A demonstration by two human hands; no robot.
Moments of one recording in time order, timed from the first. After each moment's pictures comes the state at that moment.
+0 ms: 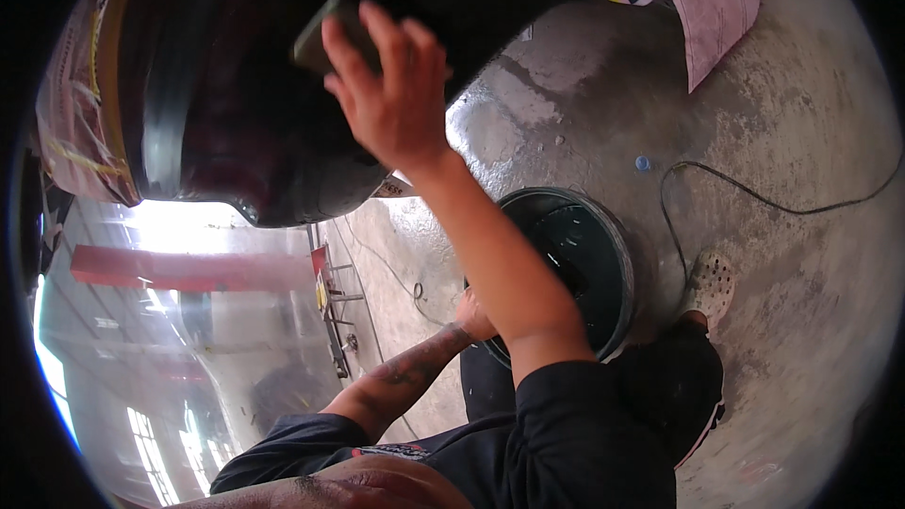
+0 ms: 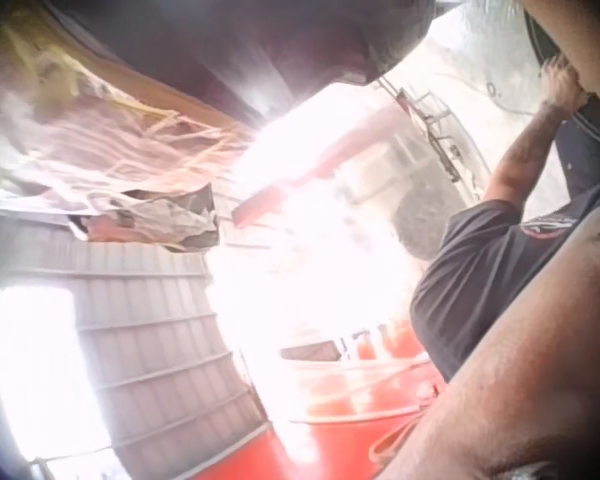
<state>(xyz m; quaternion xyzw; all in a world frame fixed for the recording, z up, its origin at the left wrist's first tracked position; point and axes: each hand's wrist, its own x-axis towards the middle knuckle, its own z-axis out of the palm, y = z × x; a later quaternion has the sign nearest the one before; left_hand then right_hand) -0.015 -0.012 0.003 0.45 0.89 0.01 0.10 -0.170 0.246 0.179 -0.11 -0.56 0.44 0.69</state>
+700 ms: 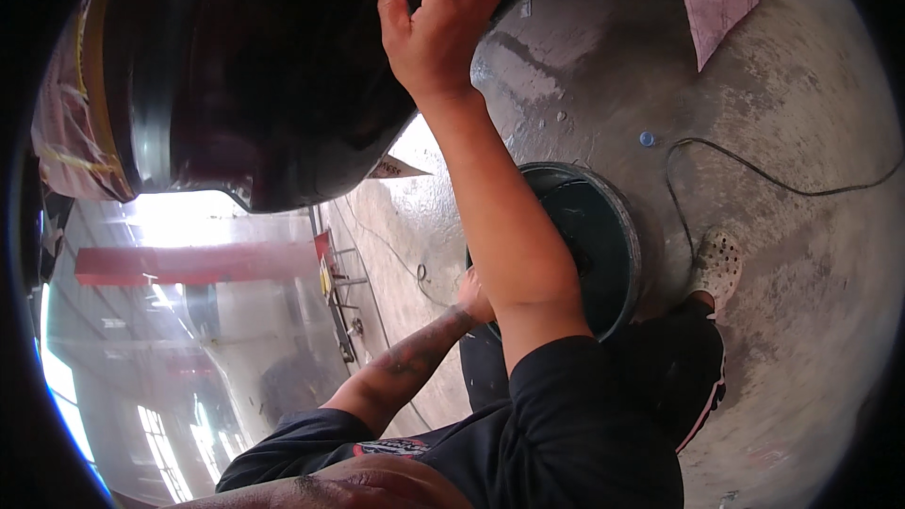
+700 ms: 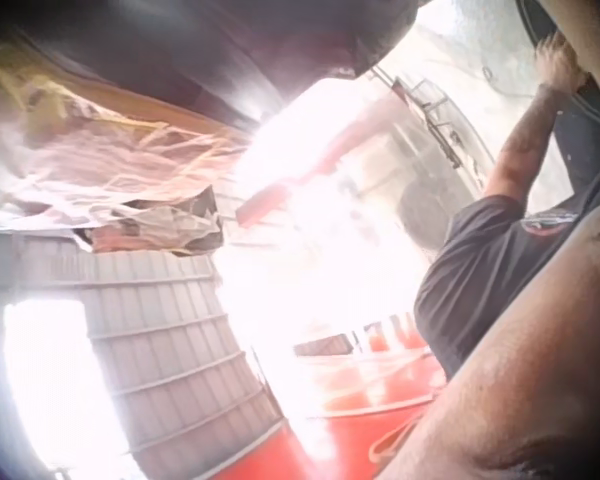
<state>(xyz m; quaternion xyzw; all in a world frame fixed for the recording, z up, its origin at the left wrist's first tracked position) -0.011 0.010 0.007 0.39 0.90 -0.01 0.17 -0.182 0.304 0.158 -0.20 -0.46 0.48 0.72</state>
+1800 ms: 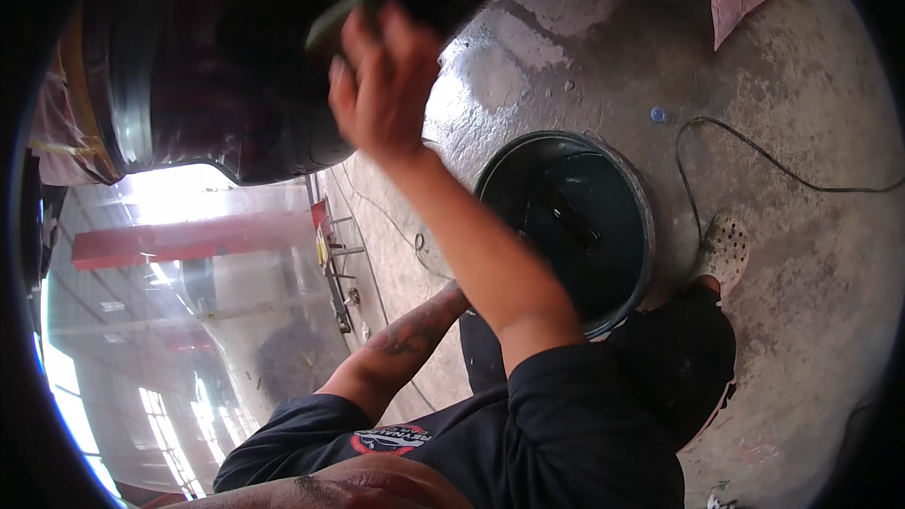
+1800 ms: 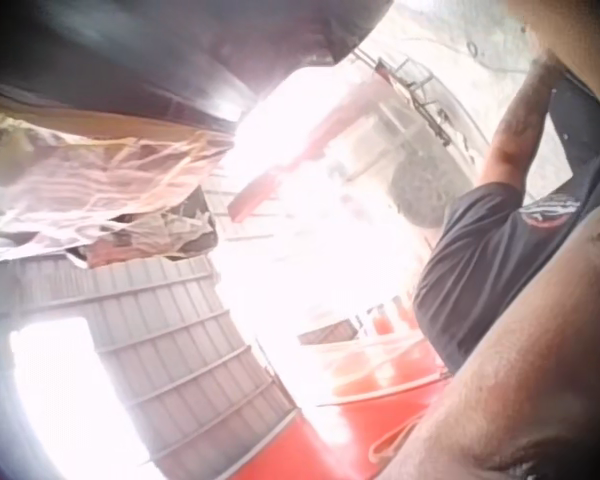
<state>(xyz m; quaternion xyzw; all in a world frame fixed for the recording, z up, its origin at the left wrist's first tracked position) -0.009 -0.126 -0.078 0.13 0.88 0.38 0.24 -0.168 0.147 0.185 -0.16 -0.47 0.55 0.68</state>
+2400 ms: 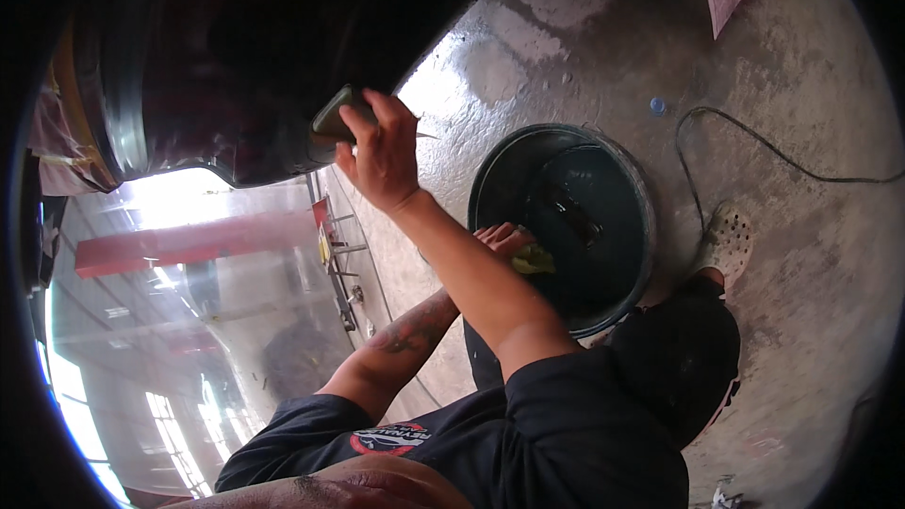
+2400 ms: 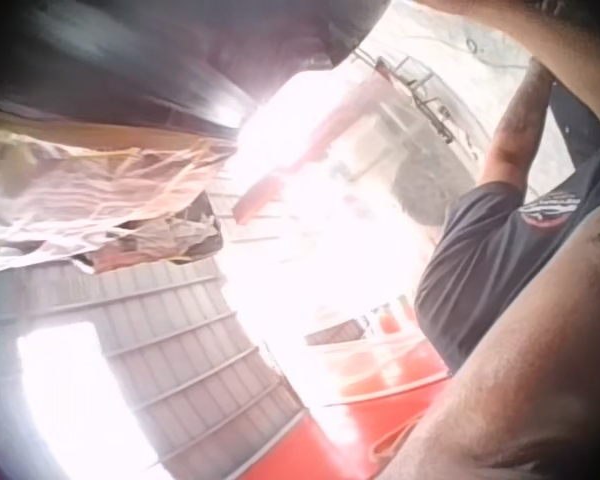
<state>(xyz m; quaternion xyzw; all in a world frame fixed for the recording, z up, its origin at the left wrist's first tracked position) -0.018 0.027 0.021 0.41 0.88 0.00 0.24 -0.150 0.099 0.092 -0.10 -0.56 0.57 0.60</state>
